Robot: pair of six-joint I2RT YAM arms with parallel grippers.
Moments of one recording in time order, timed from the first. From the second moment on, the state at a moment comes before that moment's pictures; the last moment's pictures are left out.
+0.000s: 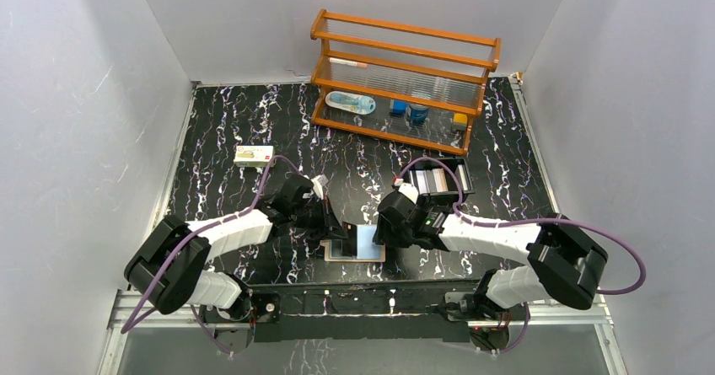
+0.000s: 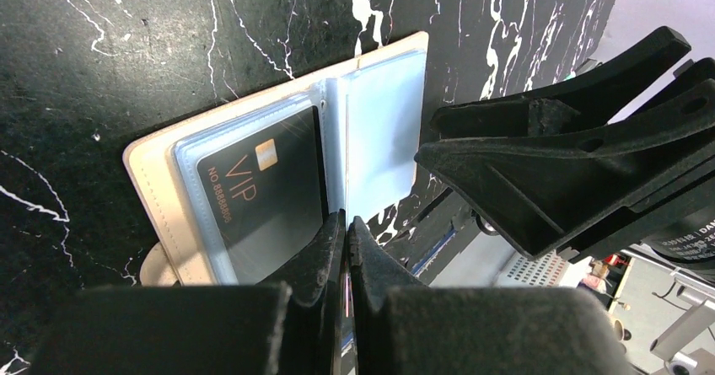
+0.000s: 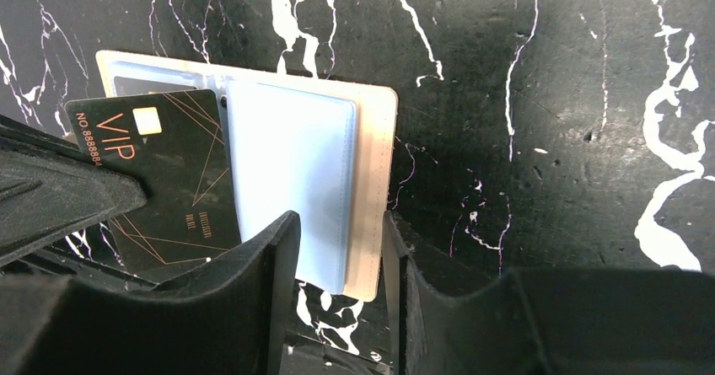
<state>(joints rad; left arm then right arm) -0.64 1.35 0.52 -0.01 0.47 -0.87 1.02 1.33 0.64 -0.30 0.16 0.99</state>
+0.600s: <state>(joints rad) -0.64 1.42 0.52 0.06 0.47 -0.85 1.02 1.37 0.64 -0.27 0.17 0.99</state>
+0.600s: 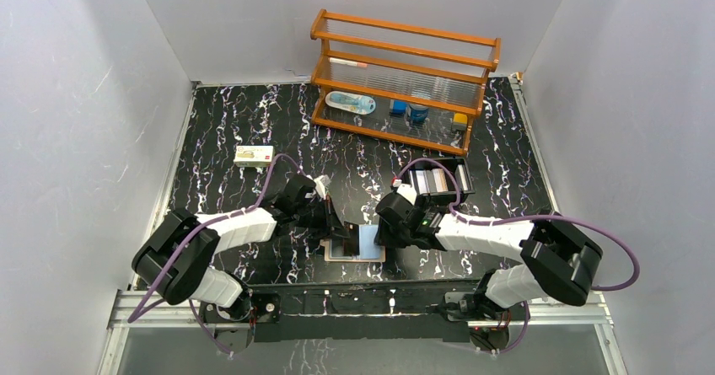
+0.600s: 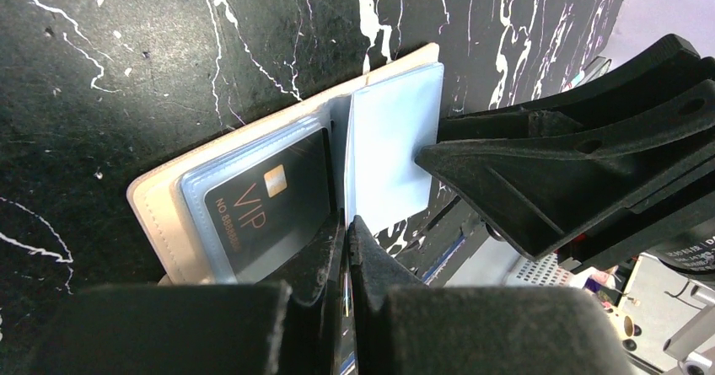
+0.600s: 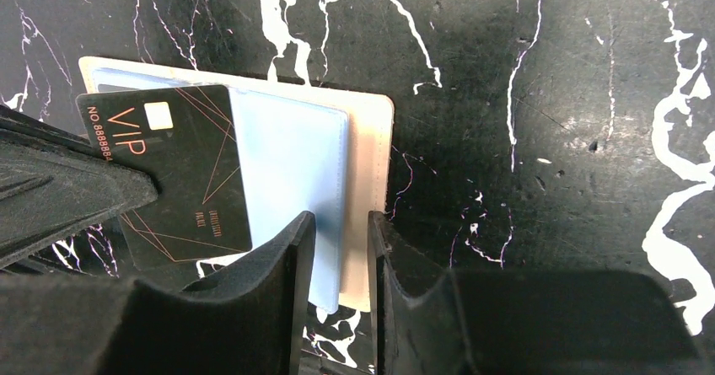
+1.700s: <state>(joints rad) -0.63 1.49 0.54 0.07 0.55 -0.79 1.02 1.38 0.64 -0.27 0.18 1.00</state>
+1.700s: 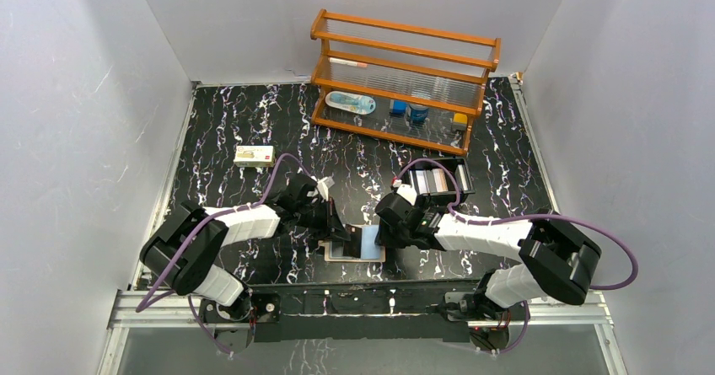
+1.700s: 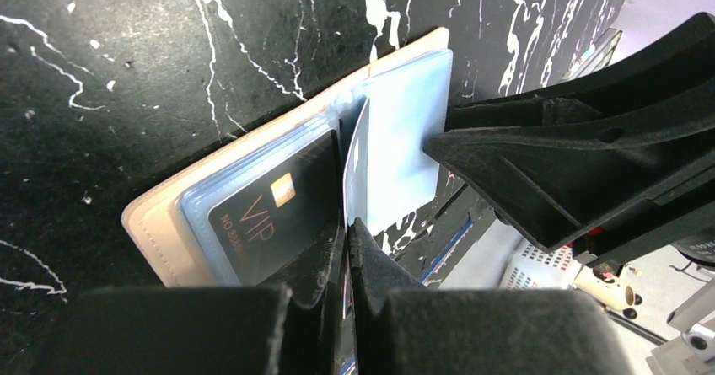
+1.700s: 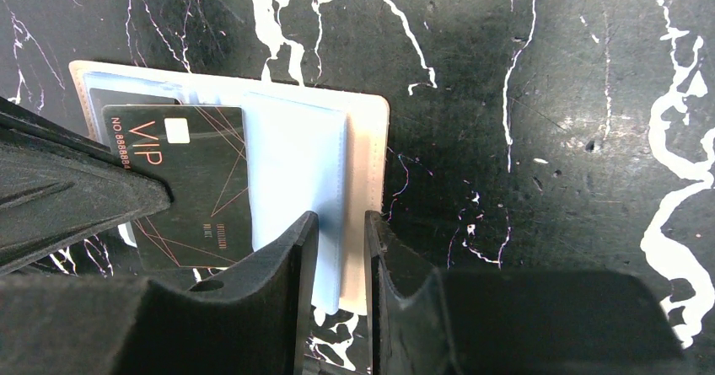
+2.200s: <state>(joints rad) -0.64 1.49 0.54 0.05 0.51 -0.86 1.02 1.38 0.64 -0.27 0.18 1.01</state>
